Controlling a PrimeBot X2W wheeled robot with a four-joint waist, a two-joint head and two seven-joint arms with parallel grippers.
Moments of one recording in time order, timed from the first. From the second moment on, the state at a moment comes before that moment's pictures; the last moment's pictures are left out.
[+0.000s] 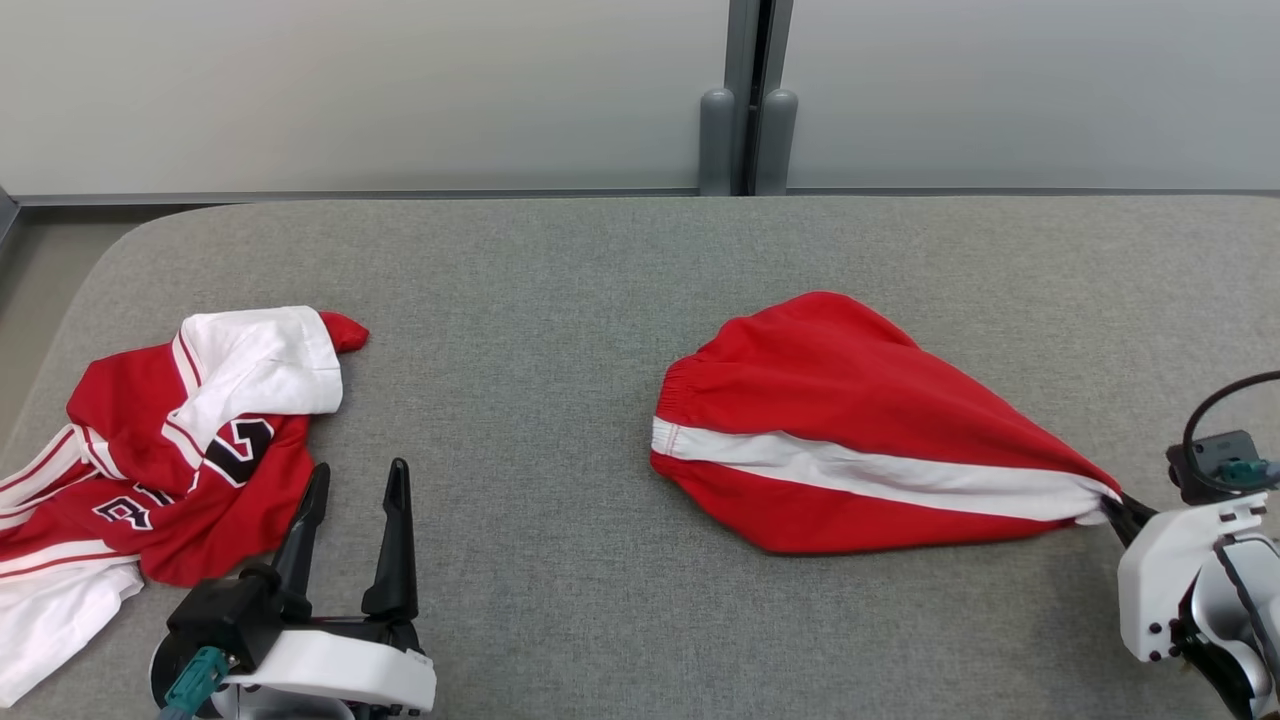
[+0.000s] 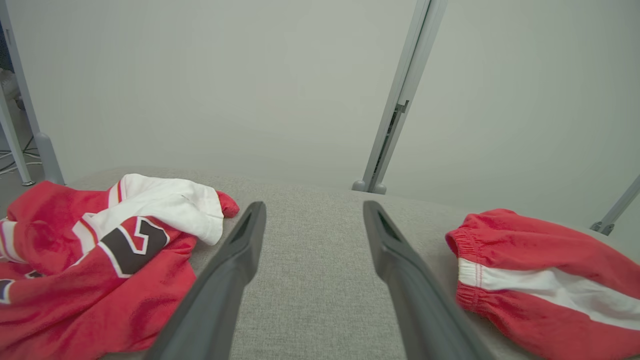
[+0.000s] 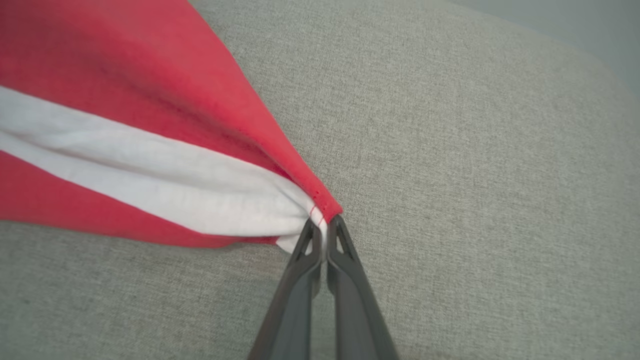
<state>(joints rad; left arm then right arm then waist) -0.03 0.06 -0.10 0.16 -0.34 -0.04 -0.26 -0.33 -0.38 0.22 0.57 0.31 0.13 0.25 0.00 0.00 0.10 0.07</state>
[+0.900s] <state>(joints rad) 0.01 0.08 -0.09 0.13 -0.34 -0.02 -0.26 -0.20 -0.17 0.03 0.29 0.30 0.13 -0.16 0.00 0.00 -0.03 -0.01</state>
